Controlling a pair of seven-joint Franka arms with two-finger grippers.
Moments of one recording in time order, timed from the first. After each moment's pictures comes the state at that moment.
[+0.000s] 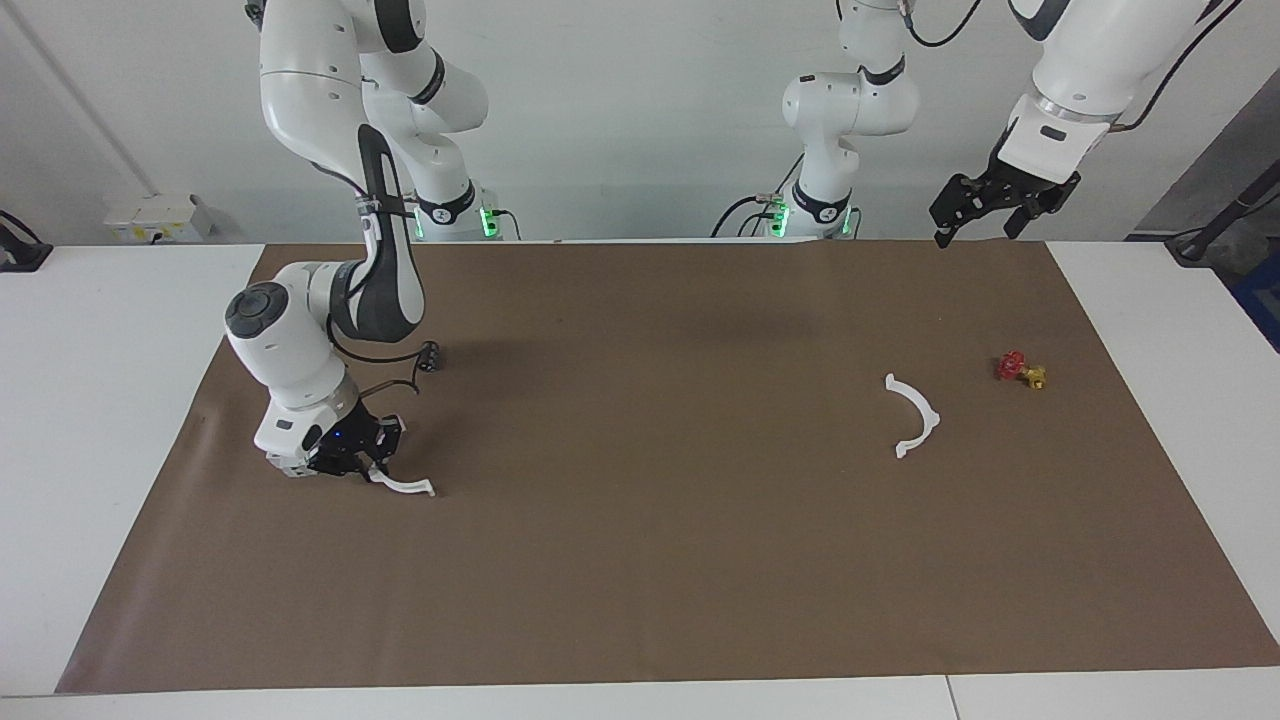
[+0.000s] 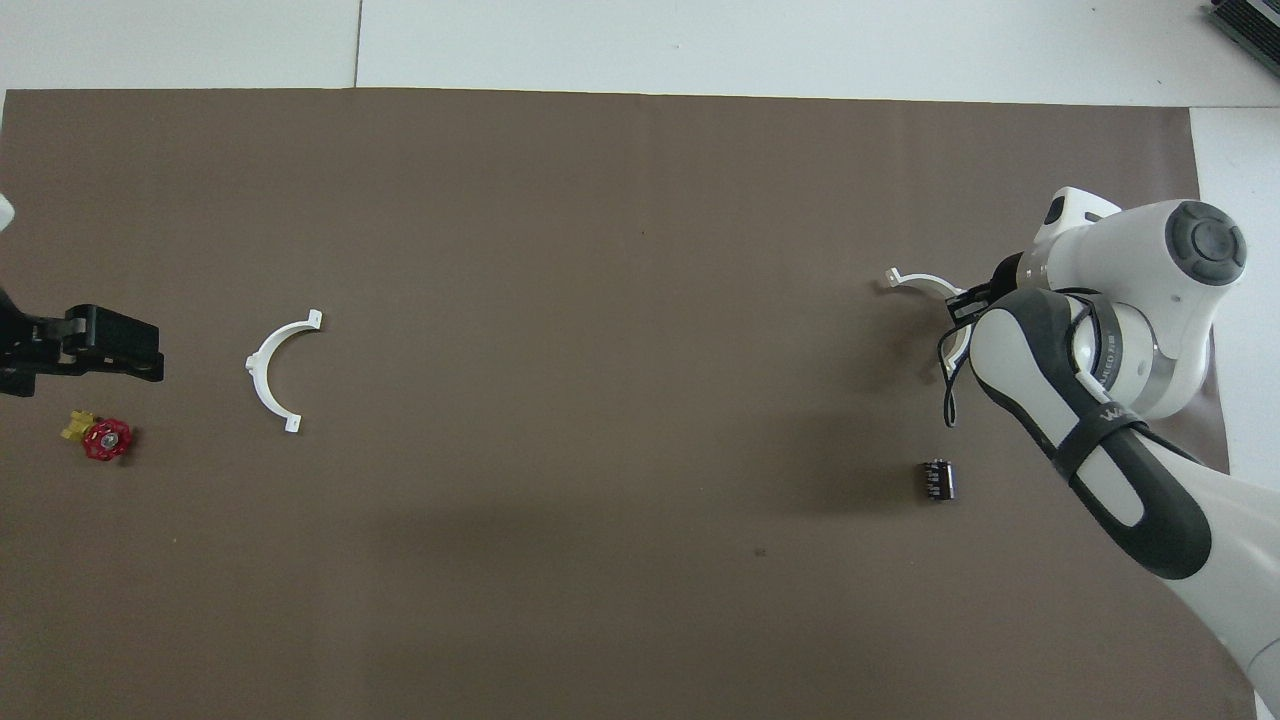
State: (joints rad) left arm -0.14 -0.07 0.04 -1.59 0.02 1.45 -0.16; right arm 0.05 0.37 -0.07 -1.90 0.14 2.36 -0.51
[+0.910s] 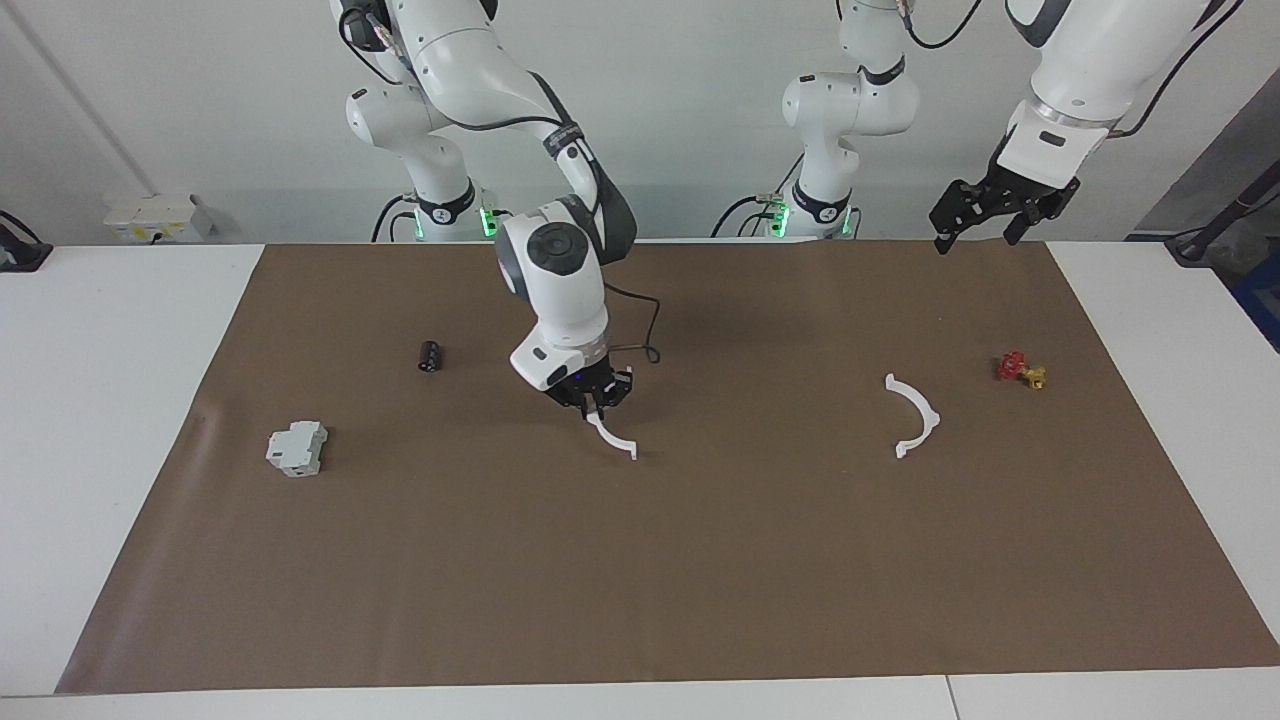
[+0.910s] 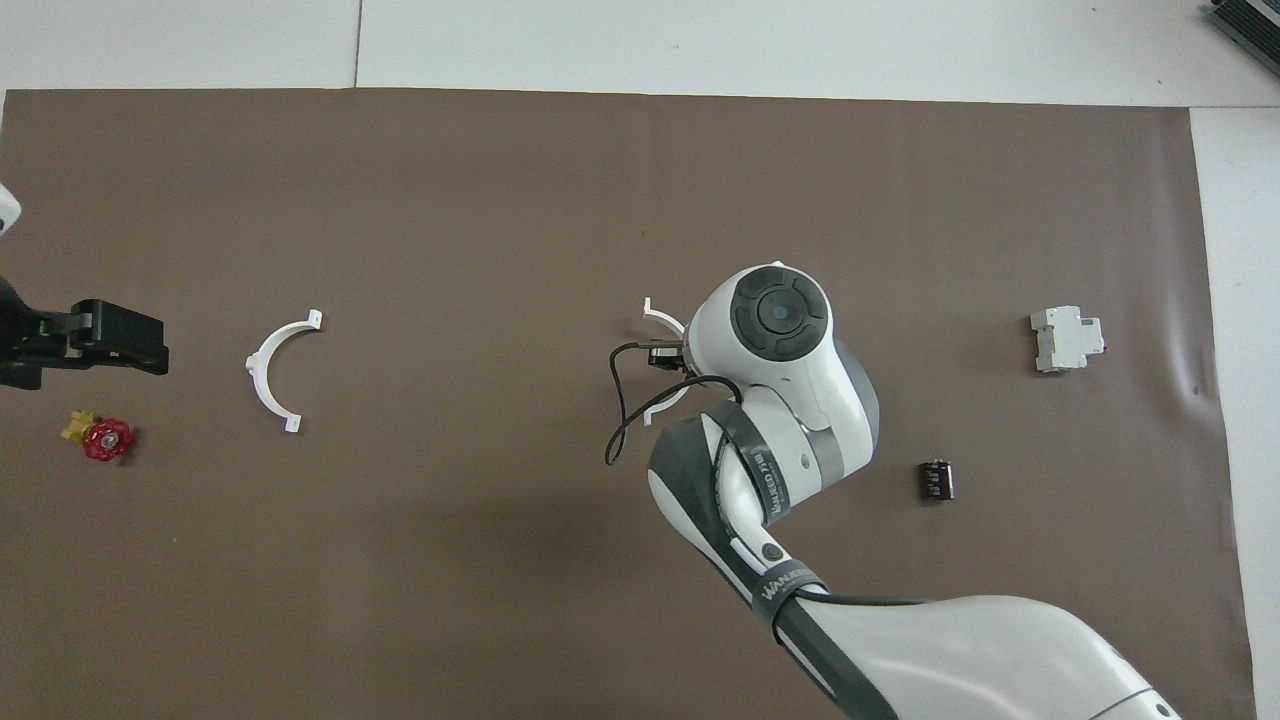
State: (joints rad) left arm -0.14 -0.07 0.04 -1.60 0.02 1.48 -0.16; right arm 0.58 0.39 -0.07 -1.83 0.08 2.29 0.57
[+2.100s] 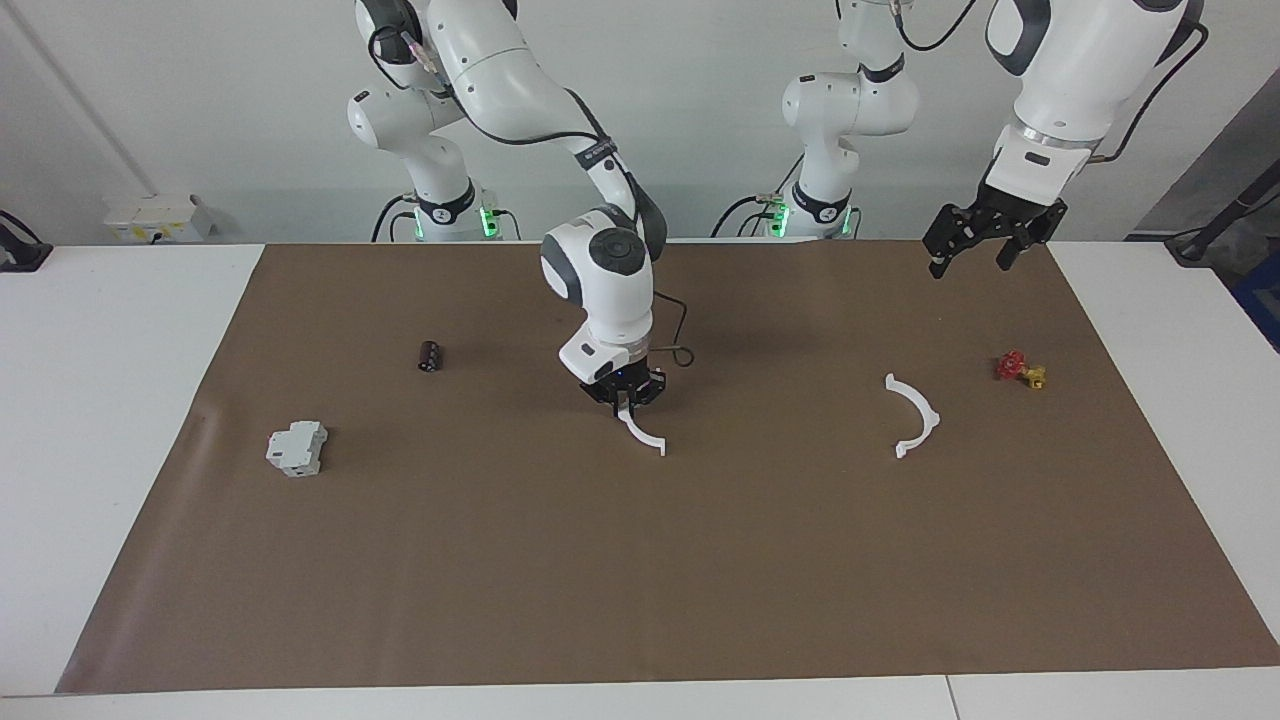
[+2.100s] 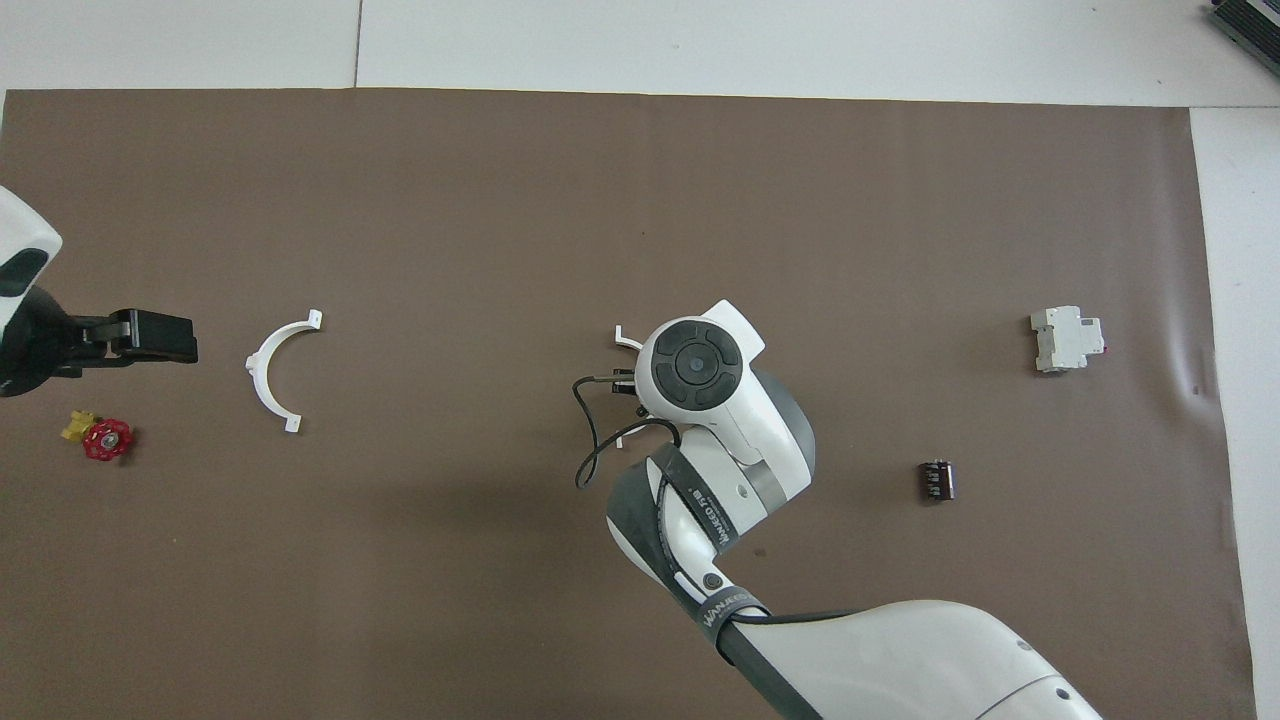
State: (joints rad) left arm -0.14 -0.16 0.05 -1.85 0.02 1.77 -0.16; right arm 0.65 0.44 -0.07 -1.85 0.00 2.34 0.68
